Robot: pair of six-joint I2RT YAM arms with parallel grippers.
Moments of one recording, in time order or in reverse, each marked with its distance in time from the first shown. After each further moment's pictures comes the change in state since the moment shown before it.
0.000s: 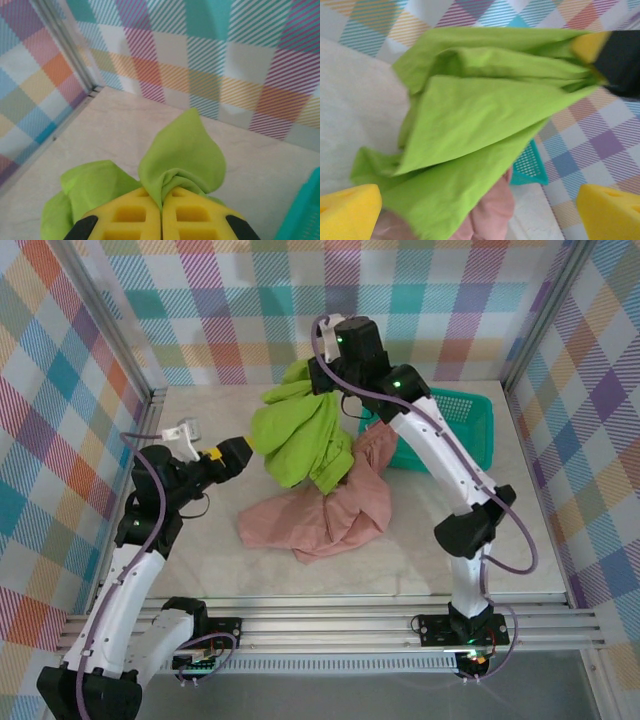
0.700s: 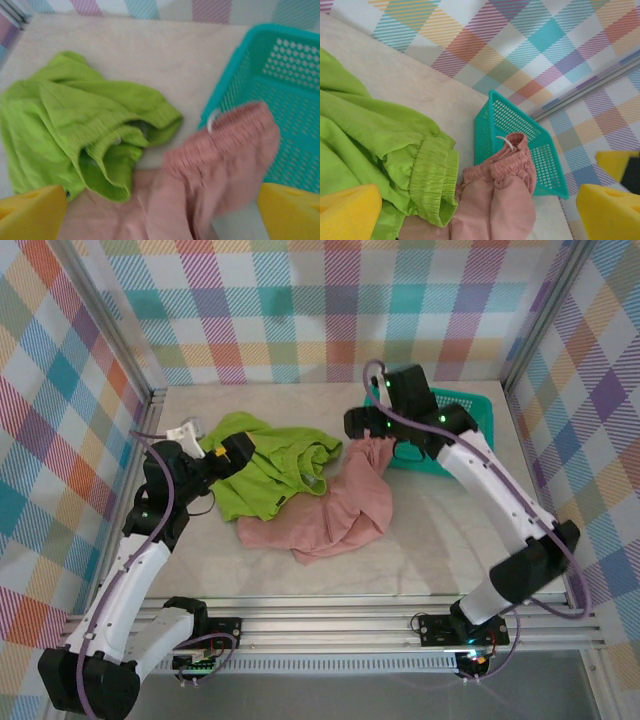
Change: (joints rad) left arm -0.025 0.063 -0.016 -0.010 -0.122 -0.026; right arm -0.126 -0.470 -0.771 -0.005 0.030 0.073
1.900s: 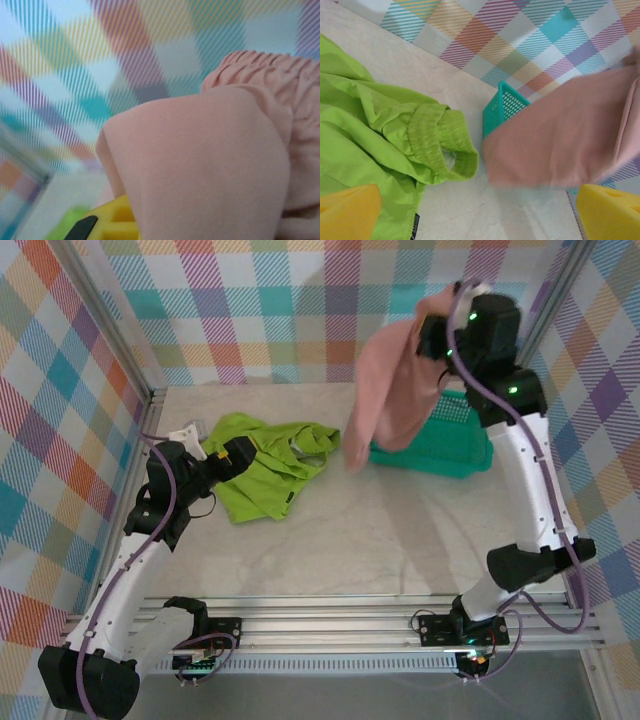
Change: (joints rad) left arm -0.006 0.004 -0.002 -0.034 -0.011 0.016; right arm -0.257 0.093 0.556 0.108 0.002 0.037
